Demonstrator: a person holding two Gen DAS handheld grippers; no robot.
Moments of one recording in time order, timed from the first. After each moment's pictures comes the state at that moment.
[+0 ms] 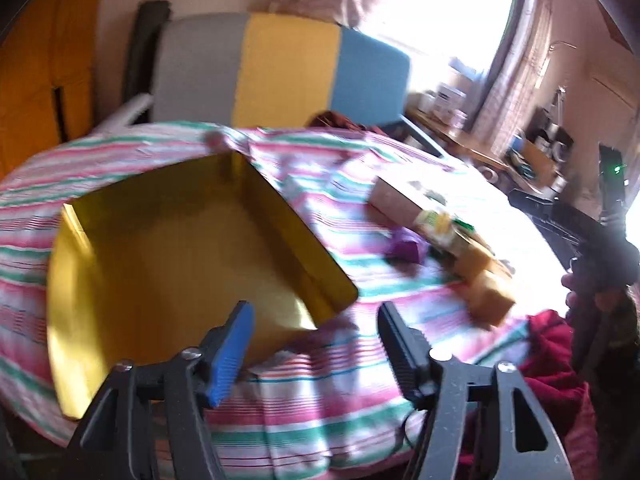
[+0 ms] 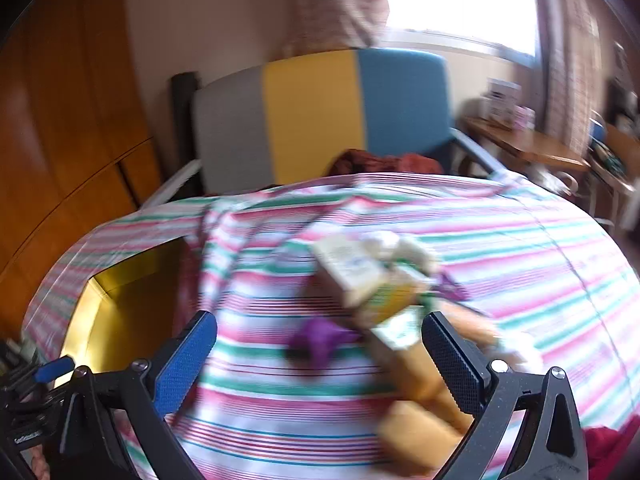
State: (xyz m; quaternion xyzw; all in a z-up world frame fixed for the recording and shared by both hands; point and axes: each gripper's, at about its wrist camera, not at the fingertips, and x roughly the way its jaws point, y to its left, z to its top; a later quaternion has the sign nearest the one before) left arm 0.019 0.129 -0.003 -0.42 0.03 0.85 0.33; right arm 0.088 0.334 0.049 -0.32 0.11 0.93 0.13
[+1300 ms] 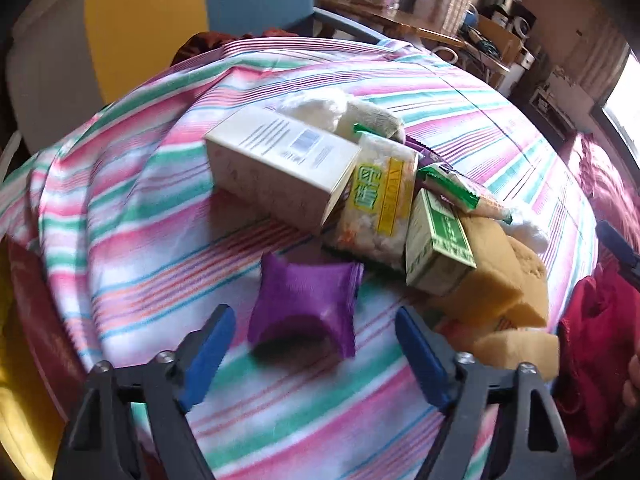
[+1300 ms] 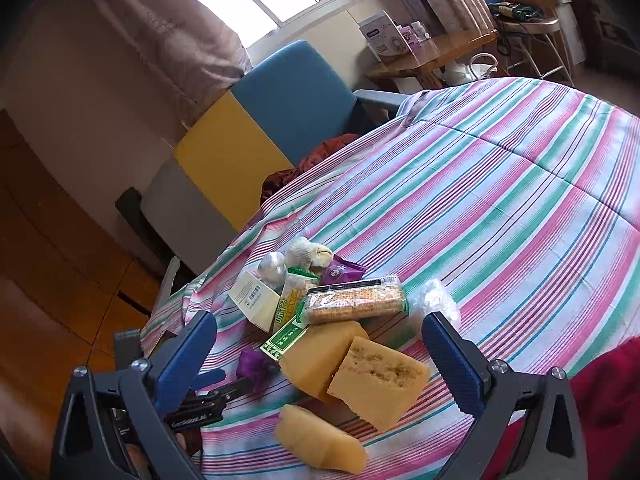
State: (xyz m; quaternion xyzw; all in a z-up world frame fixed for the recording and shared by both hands) left arm -0.044 0.376 -0.073 -0.49 0.21 0.74 0.41; right arm 0.173 0.481 0.017 -0.24 0.37 0.88 0.16
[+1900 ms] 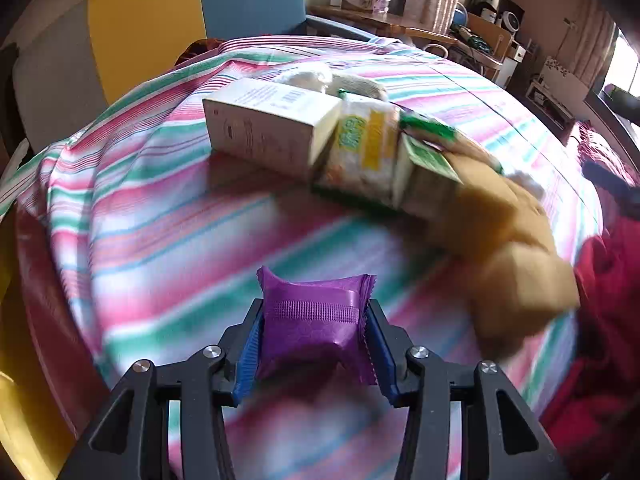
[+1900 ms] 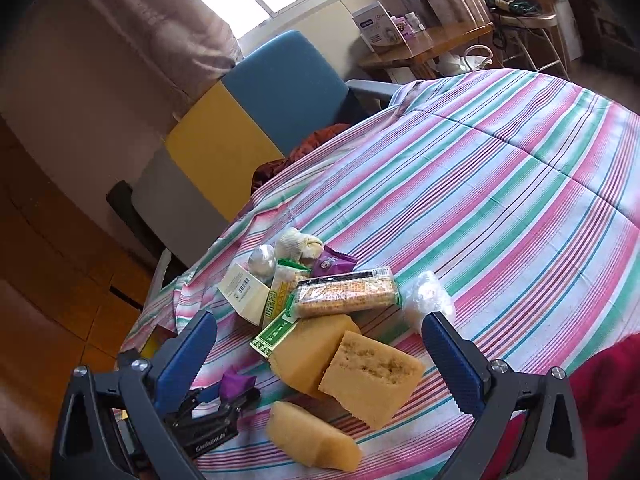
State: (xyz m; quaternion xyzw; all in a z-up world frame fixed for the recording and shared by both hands) left arm 0.009 0.319 -0.086 -0.46 0.21 0.76 0.41; right arm 0.165 0.483 0.012 -0.27 0.37 0.87 0.17
